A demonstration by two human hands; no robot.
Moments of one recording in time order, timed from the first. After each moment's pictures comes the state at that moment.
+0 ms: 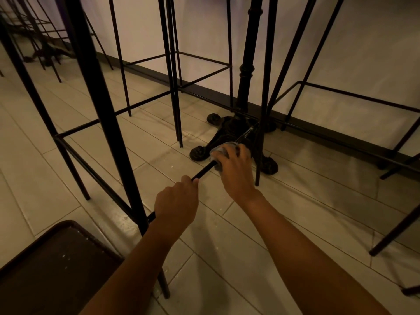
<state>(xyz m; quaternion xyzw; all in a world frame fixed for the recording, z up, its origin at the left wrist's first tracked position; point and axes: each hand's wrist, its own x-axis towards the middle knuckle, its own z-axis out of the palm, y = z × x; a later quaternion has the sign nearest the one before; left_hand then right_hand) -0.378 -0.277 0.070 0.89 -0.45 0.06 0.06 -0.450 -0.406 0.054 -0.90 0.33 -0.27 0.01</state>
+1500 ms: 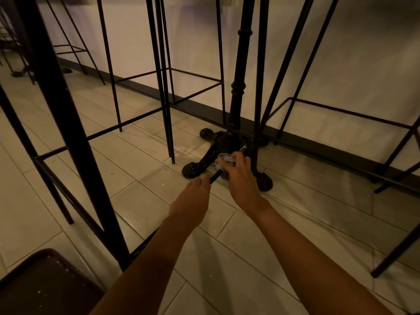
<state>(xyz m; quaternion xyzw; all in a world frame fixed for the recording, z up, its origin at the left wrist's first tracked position) -0.361 -0.348 0.062 0.80 -0.58 -0.03 0.14 -0.455 -0.456 0.055 -0.90 0.32 -0.27 0.07</state>
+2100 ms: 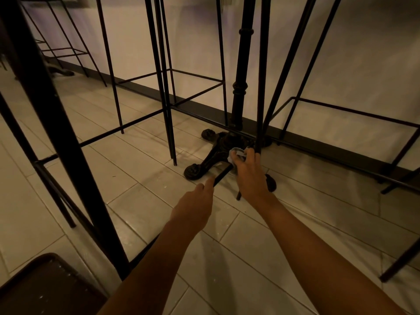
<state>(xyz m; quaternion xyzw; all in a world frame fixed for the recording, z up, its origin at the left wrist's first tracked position) -0.365 -0.347 0.068 0.82 -0.56 -0.06 0.09 -0.448 -0.490 0.048 -0.88 0.40 -0.24 0.01</state>
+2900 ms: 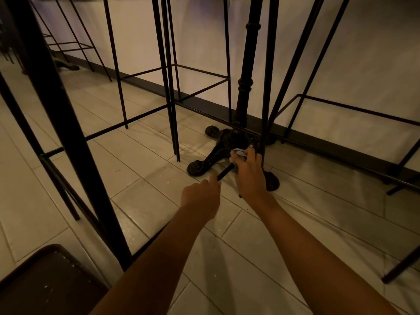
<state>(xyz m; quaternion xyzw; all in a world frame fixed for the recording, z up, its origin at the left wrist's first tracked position) -0.371 -0.363 0.077 0.85 -0.53 -0.02 0.02 -0.441 -0.483 0.043 -0.87 0.41 -0.27 0.06</state>
